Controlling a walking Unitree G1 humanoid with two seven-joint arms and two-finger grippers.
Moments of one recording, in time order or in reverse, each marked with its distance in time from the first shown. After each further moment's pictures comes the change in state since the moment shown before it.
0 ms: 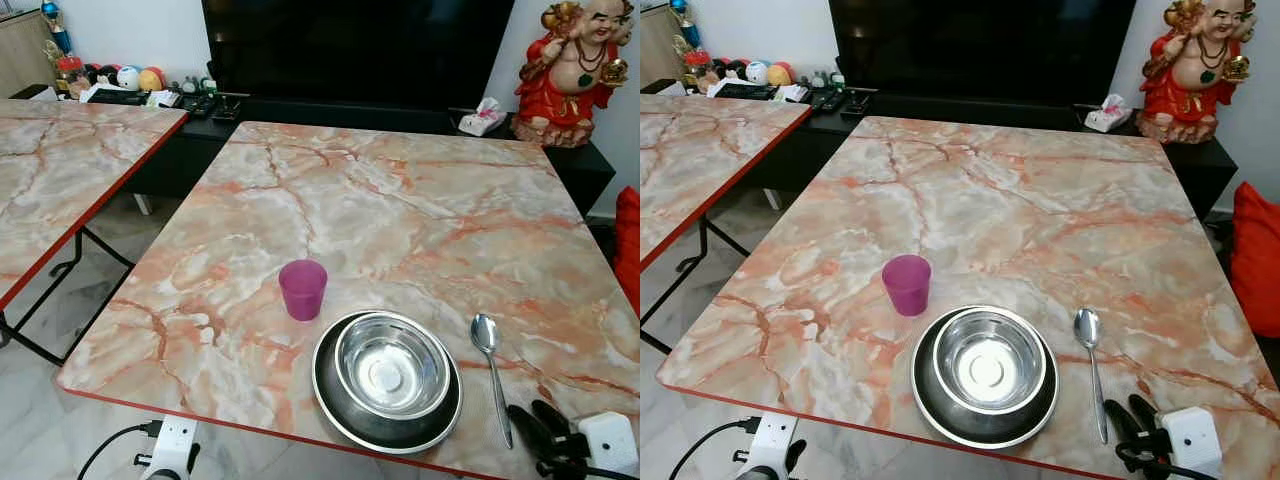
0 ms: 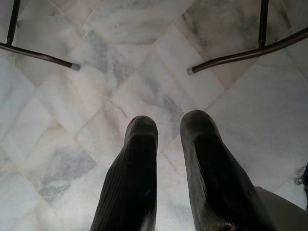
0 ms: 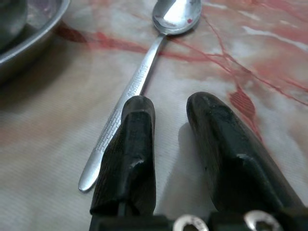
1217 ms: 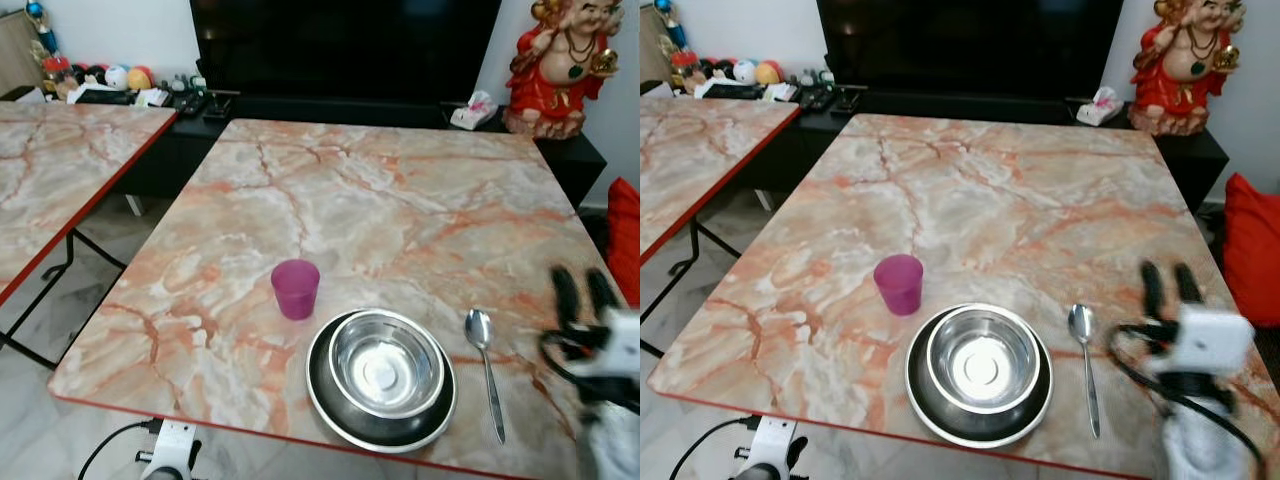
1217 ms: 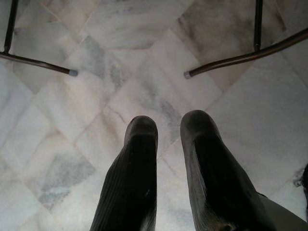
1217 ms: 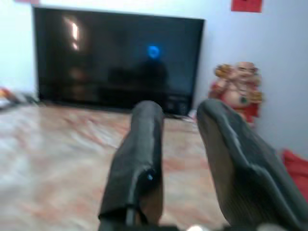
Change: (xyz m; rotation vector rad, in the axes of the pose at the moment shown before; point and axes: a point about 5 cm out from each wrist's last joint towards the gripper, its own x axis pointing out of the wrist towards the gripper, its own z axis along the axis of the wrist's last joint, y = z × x) left arm 0.002 -0.001 0.005 -0.005 -0.017 -0.003; right arm 0.055 0.034 0.144 -0.067 -0.678 -0.333
